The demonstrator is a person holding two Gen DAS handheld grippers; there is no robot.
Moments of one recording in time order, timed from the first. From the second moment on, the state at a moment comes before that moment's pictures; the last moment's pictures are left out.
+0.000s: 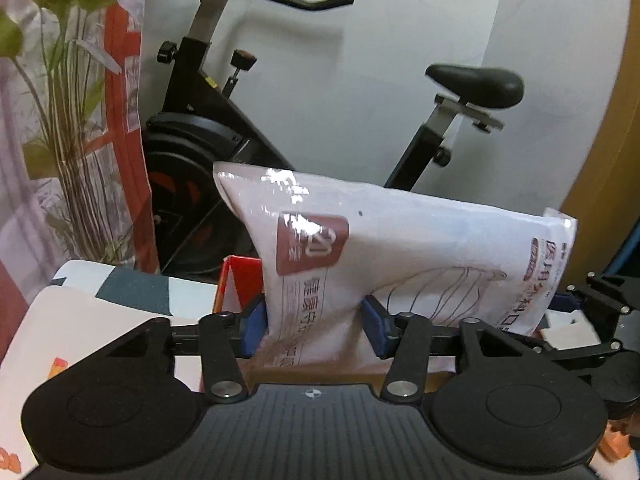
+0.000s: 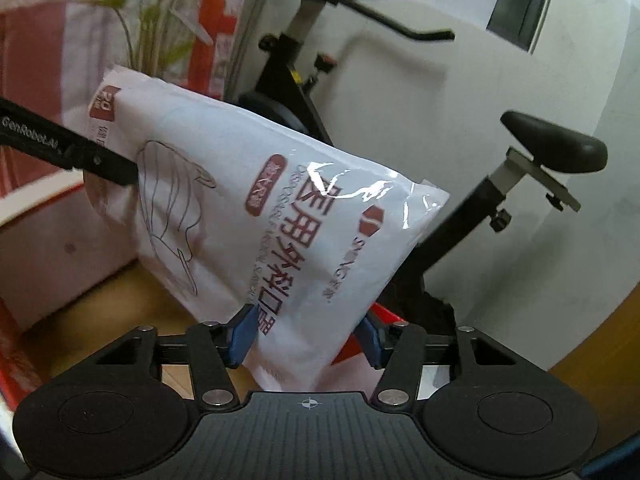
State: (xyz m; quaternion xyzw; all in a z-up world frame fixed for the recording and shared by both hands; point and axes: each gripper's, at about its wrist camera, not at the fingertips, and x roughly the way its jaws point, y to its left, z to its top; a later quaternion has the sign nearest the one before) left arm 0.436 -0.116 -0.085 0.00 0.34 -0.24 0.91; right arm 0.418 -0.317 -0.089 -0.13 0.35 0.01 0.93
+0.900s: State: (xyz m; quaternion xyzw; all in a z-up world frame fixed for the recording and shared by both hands) left arm 0.451 -0.118 -0.095 0.05 0.38 -0.20 0.90; right arm 0.421 -0.333 -0.089 -0.08 0.39 -0.01 0.92
